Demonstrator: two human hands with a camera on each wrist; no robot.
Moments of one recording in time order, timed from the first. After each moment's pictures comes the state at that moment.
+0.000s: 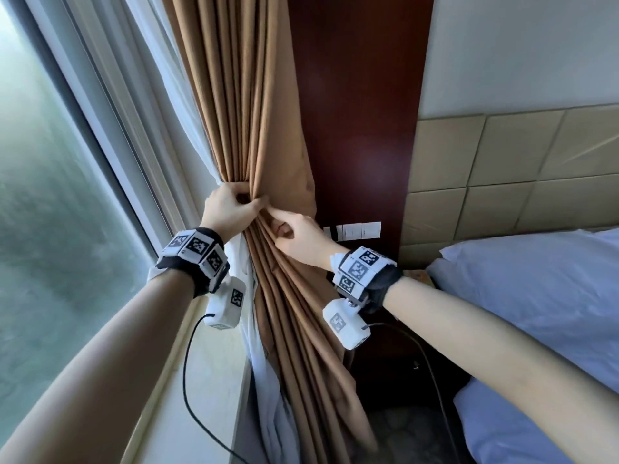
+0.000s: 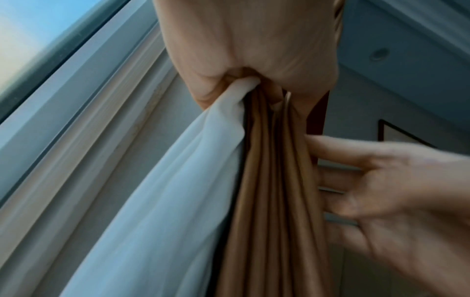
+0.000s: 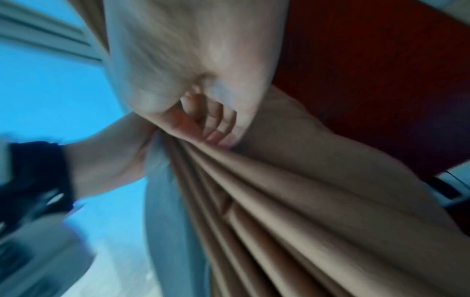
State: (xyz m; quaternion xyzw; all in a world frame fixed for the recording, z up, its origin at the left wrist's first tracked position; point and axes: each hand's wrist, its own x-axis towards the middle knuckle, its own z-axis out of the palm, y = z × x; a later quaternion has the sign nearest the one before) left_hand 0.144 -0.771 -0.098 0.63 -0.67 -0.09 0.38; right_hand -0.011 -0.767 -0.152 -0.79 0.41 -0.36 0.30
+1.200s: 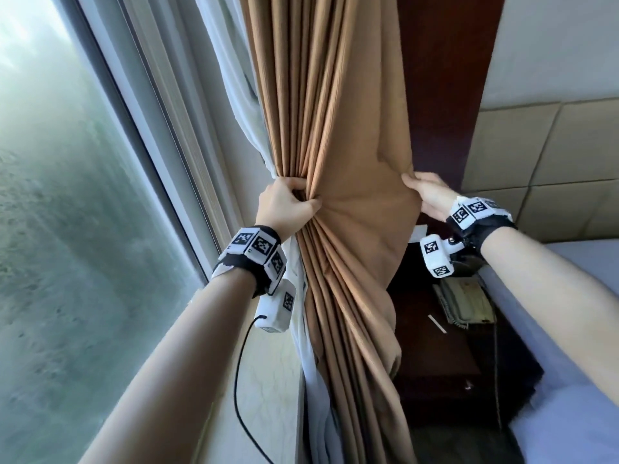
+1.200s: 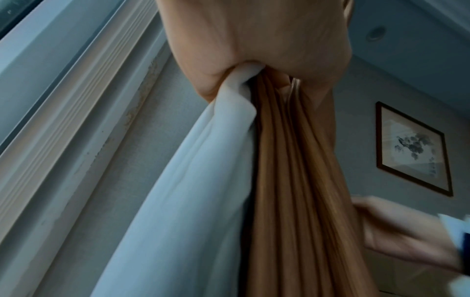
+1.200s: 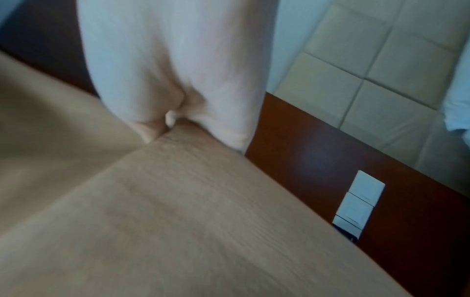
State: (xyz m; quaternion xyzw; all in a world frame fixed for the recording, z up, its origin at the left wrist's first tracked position) left_hand 0.166 -0.820 -0.103 0.60 -0.67 -0.12 0.42; right_hand -0.112 -0.938 -0.158 -0.53 0.47 -0.50 0.50
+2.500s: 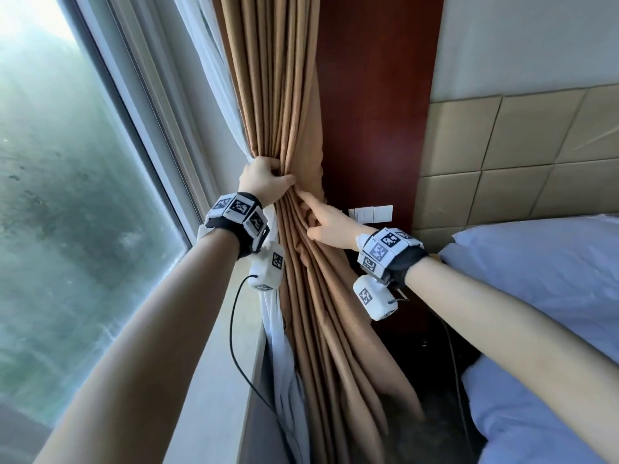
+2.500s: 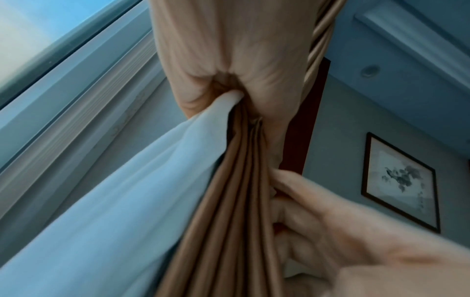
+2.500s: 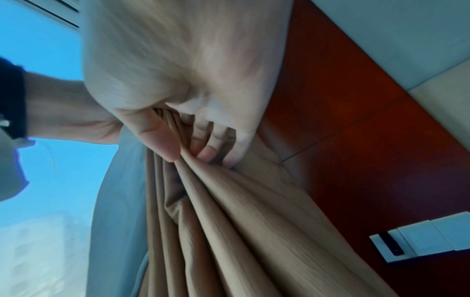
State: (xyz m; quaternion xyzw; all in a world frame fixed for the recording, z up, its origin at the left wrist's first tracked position) left_hand 0.109 -0.742 -0.088 0.66 -0.66 -0.08 0.35; right_hand -0.044 -0.736 -0.163 -0.83 0.44 -0.23 0.26
